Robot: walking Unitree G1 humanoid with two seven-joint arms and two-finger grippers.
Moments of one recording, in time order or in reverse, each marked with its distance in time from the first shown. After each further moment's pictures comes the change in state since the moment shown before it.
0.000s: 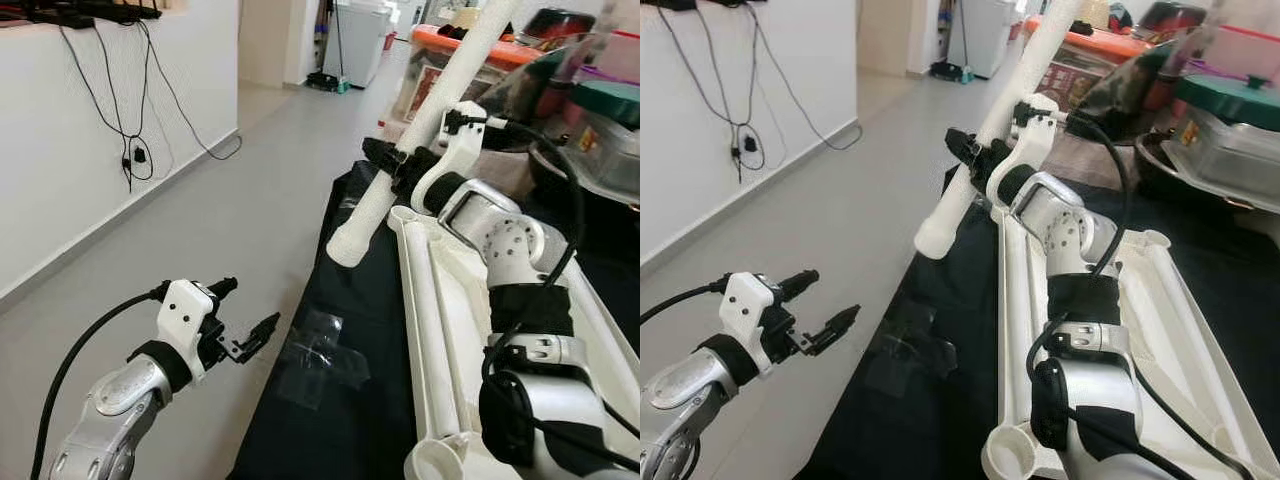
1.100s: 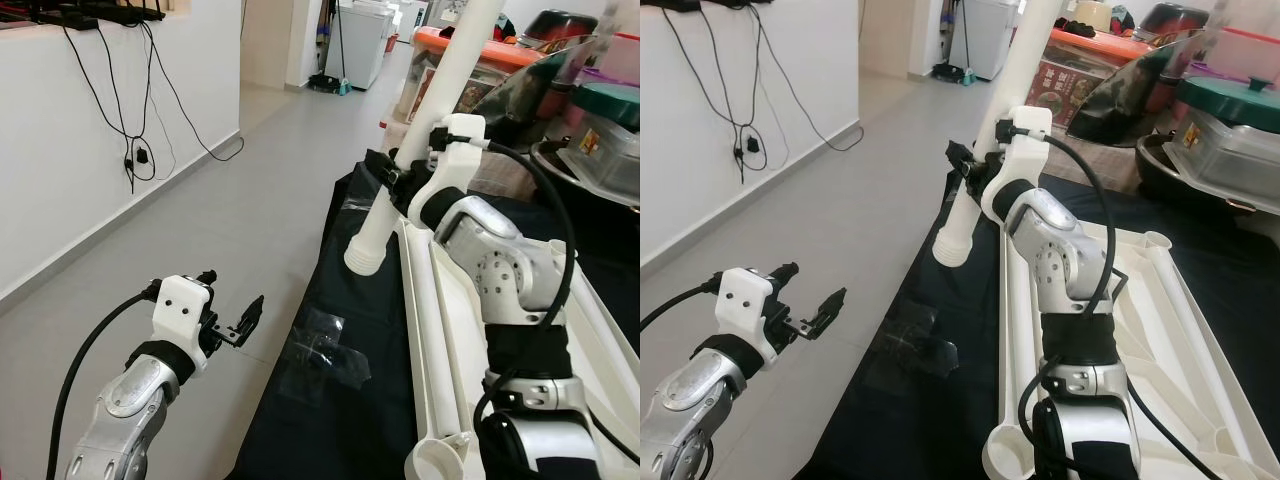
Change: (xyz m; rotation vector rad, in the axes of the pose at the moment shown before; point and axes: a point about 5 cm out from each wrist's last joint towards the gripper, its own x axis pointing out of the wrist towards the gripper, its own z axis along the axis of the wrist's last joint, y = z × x) left arm 0.005 0.002 -0.007 -0.003 0.011 0.218; right arm -0.018 0.016 -0.014 -0.263 -0.017 -0.107
